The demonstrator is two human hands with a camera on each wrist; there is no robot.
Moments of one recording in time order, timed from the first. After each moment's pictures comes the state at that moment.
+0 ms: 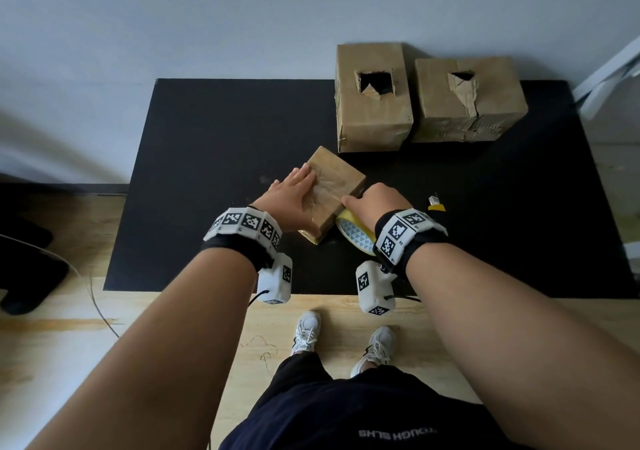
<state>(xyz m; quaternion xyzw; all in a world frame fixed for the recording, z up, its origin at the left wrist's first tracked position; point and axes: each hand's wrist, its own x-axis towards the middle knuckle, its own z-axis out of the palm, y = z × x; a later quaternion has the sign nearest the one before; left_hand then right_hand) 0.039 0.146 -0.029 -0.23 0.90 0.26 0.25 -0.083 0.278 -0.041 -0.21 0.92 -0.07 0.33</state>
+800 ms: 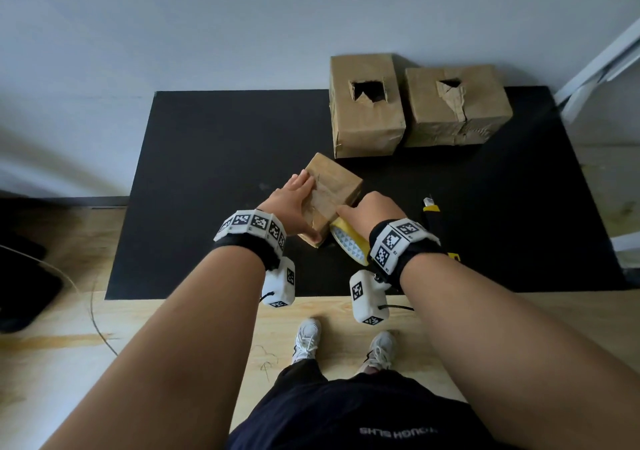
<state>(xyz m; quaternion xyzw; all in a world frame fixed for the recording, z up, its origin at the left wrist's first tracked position) 0.042 0.148 -0.030 -0.24 0.90 0.27 0.25 -0.062 0.286 -0.025 -0.19 0.92 -0.11 0.33</state>
